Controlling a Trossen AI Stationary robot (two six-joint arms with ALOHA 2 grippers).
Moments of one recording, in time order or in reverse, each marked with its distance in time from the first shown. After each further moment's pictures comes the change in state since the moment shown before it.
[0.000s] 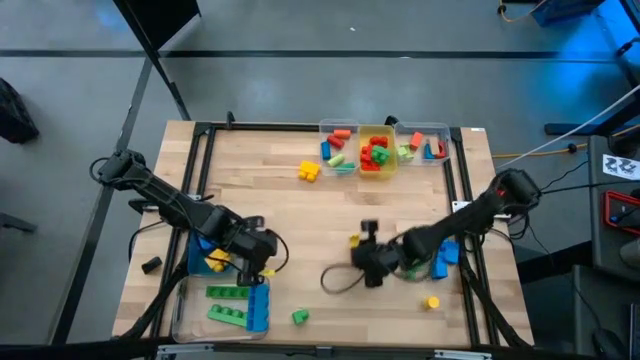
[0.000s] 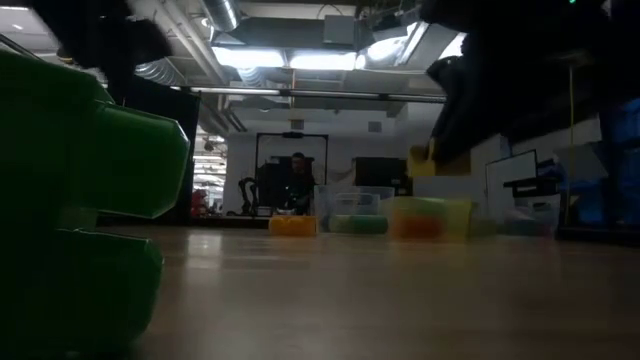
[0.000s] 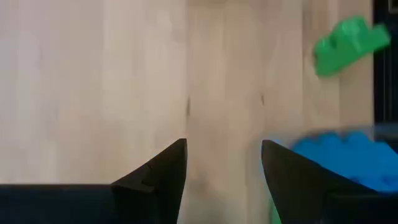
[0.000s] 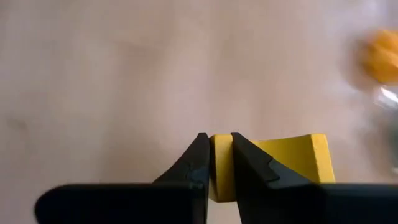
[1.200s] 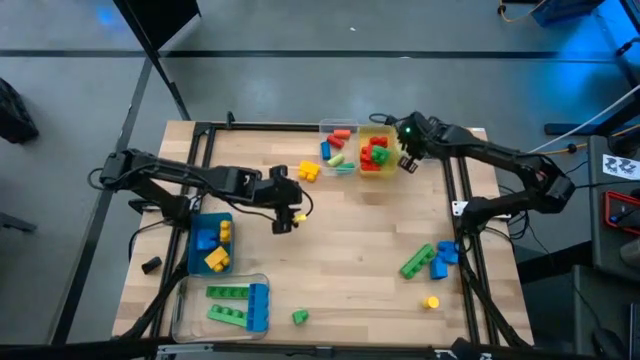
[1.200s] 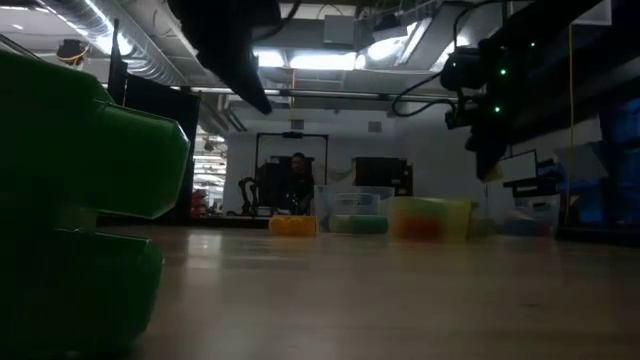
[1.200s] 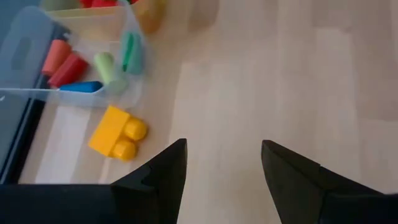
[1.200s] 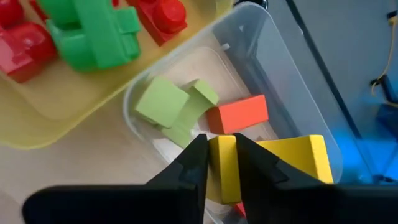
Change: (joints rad) left arm 0.409 0.002 -0.001 0.245 -0.176 0.442; right arm -1.174 -0.340 -0.154 -0.252 -0.053 -0.418
